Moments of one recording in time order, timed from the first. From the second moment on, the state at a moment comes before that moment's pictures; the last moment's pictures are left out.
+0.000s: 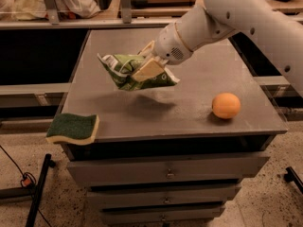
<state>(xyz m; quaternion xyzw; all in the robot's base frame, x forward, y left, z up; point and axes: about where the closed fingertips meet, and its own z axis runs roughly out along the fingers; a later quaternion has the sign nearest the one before) 0.595 0.021 0.901 -0.64 0.64 0.25 0.33</state>
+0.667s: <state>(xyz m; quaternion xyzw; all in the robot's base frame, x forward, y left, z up) 0.579 0.068 0.896 -0.67 0.62 0.27 0.30</state>
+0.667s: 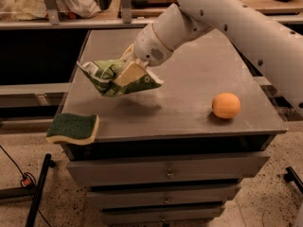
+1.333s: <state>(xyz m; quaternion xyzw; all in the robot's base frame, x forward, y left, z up) 0.579 0.097 0.901 -0.66 0.64 0.28 0.28</state>
